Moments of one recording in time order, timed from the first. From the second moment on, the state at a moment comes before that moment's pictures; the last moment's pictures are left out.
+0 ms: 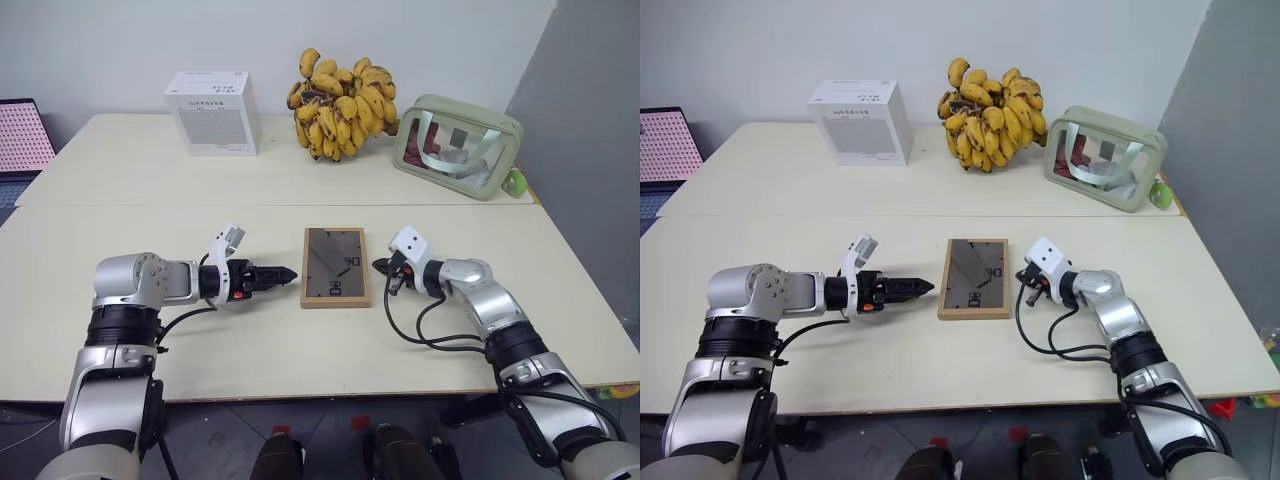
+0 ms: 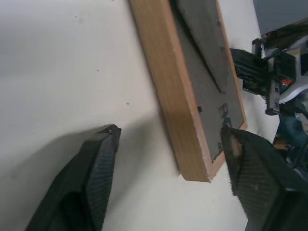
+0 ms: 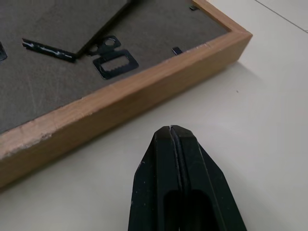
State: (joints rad) left arm -0.76 0.61 0.08 0.44 -0.60 1.31 -0.85; right arm -0.70 -0.32 0.23 0.50 0.01 0.22 0.78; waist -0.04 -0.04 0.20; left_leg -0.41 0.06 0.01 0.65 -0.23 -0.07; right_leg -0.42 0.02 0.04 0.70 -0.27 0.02
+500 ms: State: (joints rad) left arm -0.67 0.43 0.08 0.24 -0.64 1.37 -0.80; right arm -0.73 -0.19 0.21 0.53 -0.01 0.28 0.69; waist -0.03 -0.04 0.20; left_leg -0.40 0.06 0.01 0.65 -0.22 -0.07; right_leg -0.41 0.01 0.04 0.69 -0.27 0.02
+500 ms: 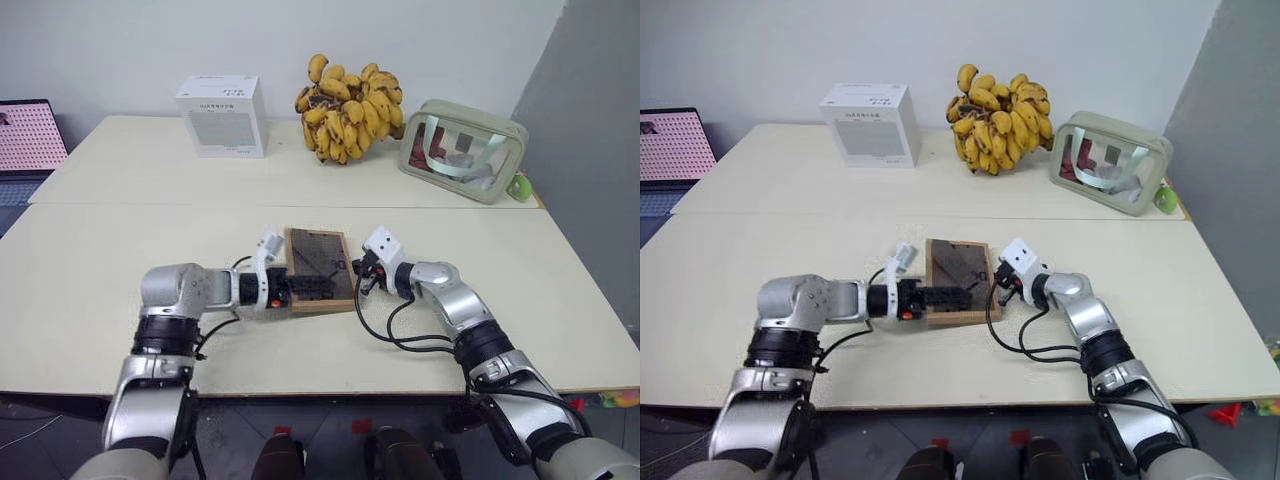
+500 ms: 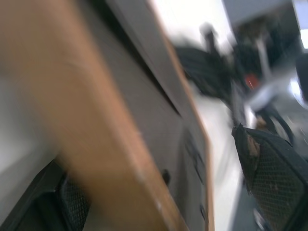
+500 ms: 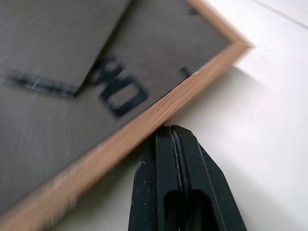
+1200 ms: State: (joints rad) left arm -0.65 0.44 0.27 0.19 -0.71 1.39 -0.69; right arm -0.72 -0.19 0.12 0.49 0.04 0.38 0.61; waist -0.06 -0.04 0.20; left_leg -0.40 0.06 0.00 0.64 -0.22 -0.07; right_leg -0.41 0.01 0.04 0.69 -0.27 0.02
